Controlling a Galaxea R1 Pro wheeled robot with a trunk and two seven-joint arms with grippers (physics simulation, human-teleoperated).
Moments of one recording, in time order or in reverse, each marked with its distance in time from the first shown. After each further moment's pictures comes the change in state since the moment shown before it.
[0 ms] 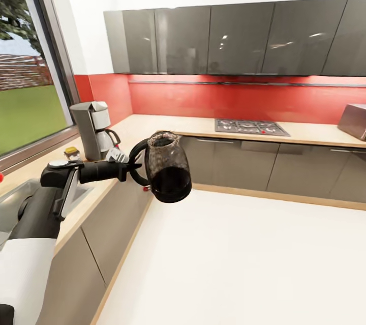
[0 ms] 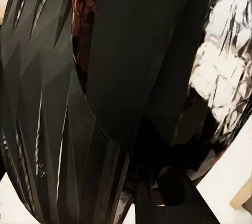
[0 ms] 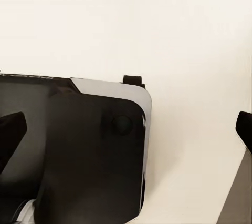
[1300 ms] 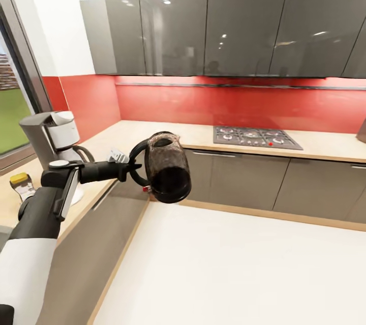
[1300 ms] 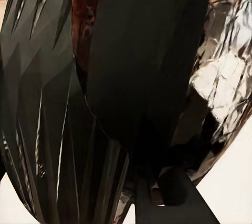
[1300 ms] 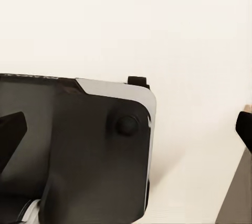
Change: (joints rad) left arm 0.001 0.000 -0.001 0.003 -0.001 0.000 0.003; right arm 0.000 0.010 0.005 0.001 -0.001 -0.004 0.000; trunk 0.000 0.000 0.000
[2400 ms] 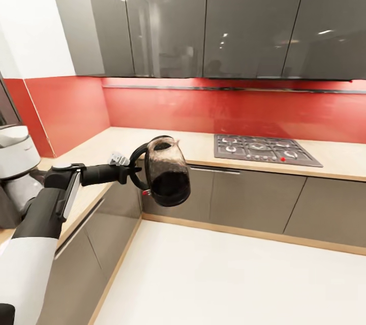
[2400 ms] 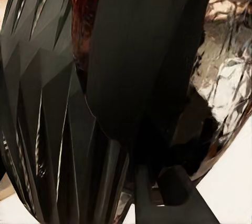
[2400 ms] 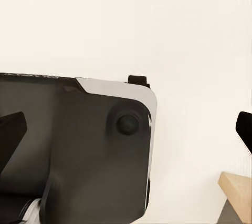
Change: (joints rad) left arm -0.002 -0.002 0.003 0.061 -0.002 -0.003 0.000; right arm 0.000 0.000 -0.002 0.003 0.000 0.000 0.000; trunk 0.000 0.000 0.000
